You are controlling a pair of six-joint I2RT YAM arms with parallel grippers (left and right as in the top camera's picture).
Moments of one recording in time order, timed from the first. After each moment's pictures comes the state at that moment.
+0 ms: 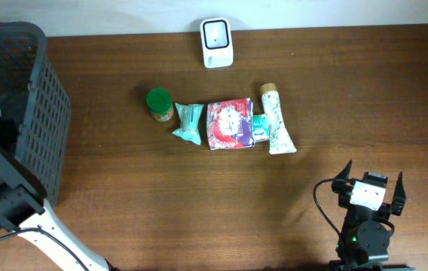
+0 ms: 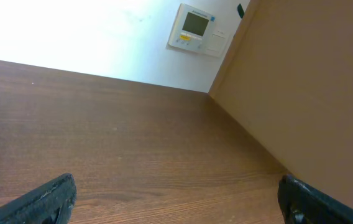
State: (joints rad) left arm 0.62 2.34 1.99 -1.06 -0.34 0.20; right arm 0.03 0.01 0.01 -0.05 0.50 -0.31
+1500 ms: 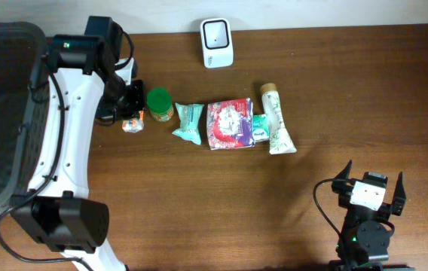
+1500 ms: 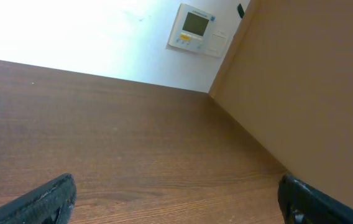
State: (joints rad) left arm -0.11 1.90 2.05 -1.61 0.12 -0.18; right arm 0.03 0.01 0.01 -0.05 0.50 -0.31
